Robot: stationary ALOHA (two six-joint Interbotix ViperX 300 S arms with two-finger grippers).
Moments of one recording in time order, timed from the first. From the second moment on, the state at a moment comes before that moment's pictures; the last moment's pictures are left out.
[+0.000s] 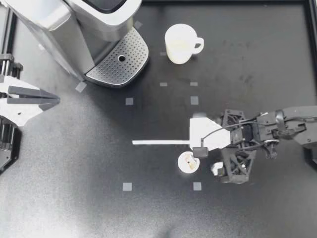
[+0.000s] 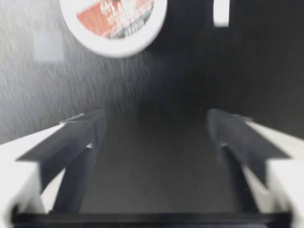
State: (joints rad) left arm 0.02 -0.97 1.17 0.00 -0.29 -0.01; right arm 0.09 -0.02 0.74 0.02 0.48 0.08
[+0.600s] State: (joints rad) left arm 0.02 -0.97 1.17 0.00 -0.29 -0.01; right arm 0.12 0.03 0.77 0.02 0.26 0.08
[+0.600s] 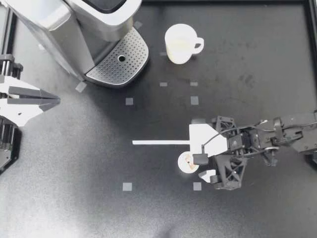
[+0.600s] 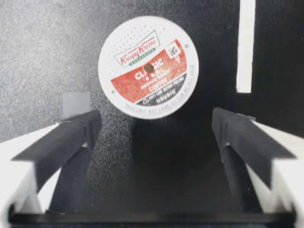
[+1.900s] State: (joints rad) left arm 0.03 -0.86 1.11 -0.03 -0.27 -0.01; right arm 0.12 0.06 0.71 0.00 0.22 0.09
